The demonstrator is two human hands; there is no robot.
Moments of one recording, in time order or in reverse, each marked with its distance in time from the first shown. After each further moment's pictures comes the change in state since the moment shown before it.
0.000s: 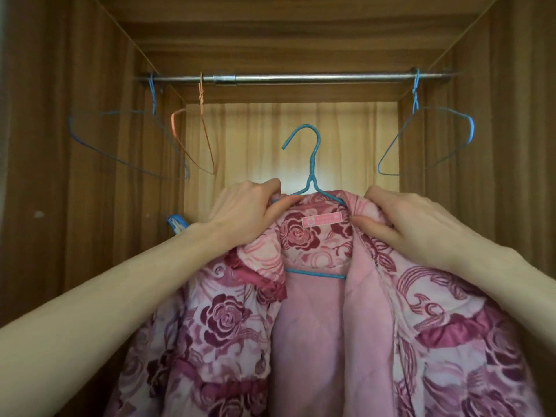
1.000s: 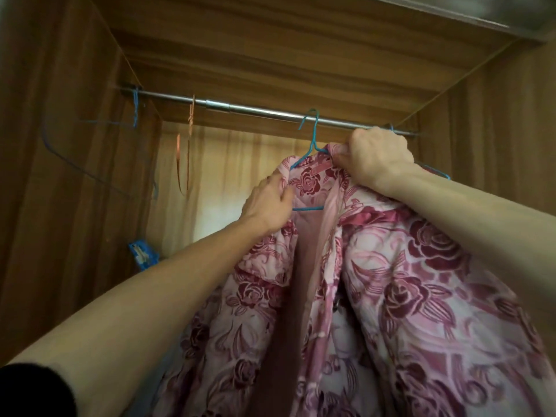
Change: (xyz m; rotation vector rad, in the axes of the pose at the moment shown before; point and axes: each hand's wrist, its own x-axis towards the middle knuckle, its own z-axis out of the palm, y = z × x) left_hand 0.092 -0.005 0.045 -0.571 -0.009 -0.326; right_hand 0.156 -0.032 -0.065 -0.457 0.206 0.398
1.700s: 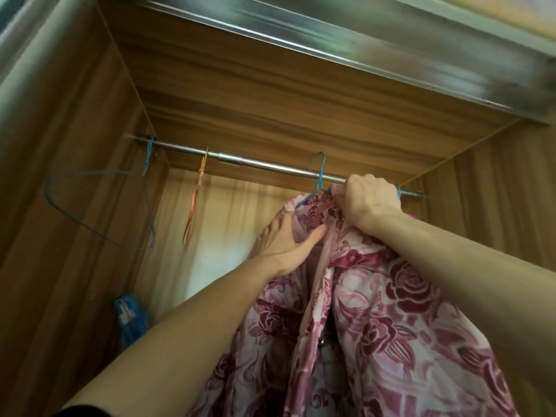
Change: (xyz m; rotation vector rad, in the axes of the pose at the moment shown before) left_hand 0.049 -0.005 0.002 -0.007 -0.085 -0.009; right_hand 0.059 -0.027 0.019 -0.056 0.027 0.088
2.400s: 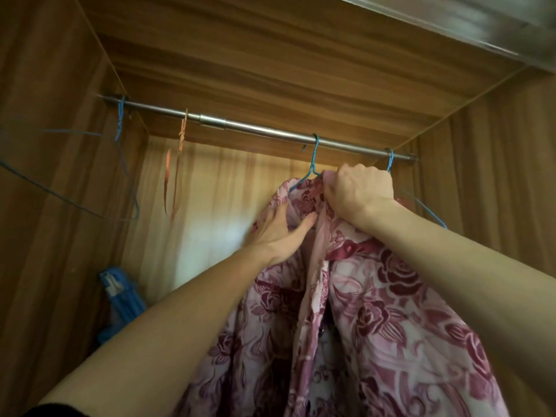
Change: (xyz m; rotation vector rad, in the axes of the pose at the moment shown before) left_hand -0.014 -0.018 0.035 -0.076 -0.137 -0.068; right_hand -0.038 0.001 0.030 -0.173 -0.009 -0.030
